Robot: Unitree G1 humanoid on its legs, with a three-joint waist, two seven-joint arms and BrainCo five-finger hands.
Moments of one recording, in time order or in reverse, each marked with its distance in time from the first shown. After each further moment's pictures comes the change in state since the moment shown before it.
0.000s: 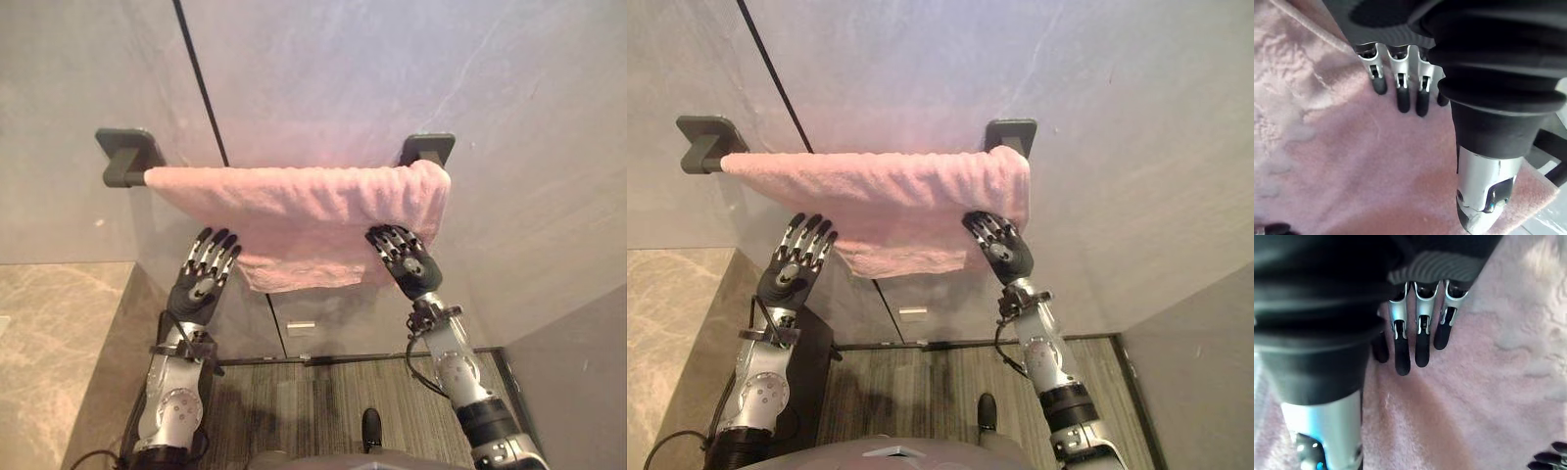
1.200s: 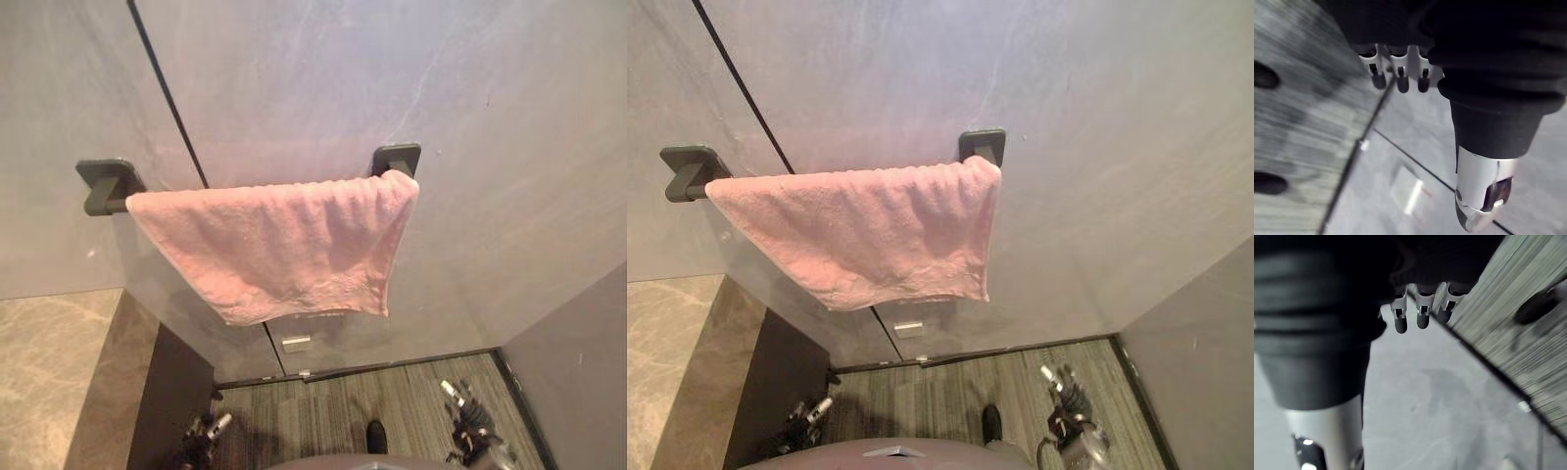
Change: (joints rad) left arm 0.069 -0.095 0.164 0.990 0.641 0.019 0.294; right arm 0.212 0.045 -0.390 0.843 -0.486 0.030 -0.237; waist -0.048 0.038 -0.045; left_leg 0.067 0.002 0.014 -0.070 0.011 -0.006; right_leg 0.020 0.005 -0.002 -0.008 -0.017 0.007
